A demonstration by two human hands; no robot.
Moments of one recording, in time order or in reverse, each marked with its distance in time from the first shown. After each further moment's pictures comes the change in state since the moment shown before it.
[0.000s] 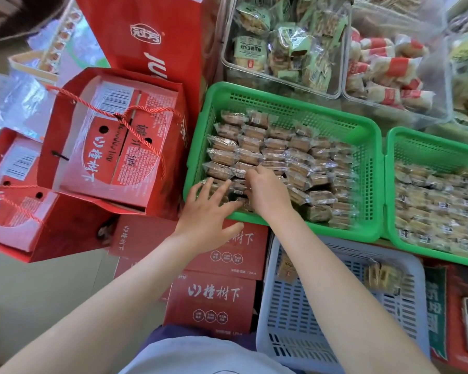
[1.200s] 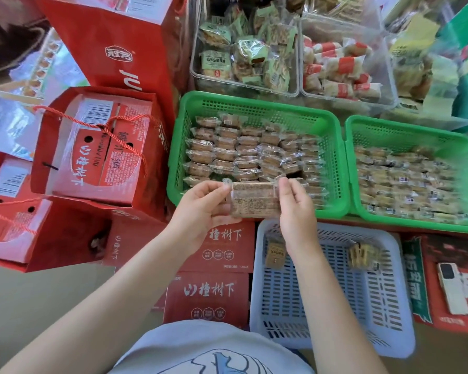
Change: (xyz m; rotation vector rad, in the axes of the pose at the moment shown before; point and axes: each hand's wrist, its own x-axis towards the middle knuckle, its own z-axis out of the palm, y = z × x) left_hand -0.045 0.059 -0.074 -1.852 0.001 -0.330; right_hand -0.136 -0.005 -0.064 1.143 0.419 0.460
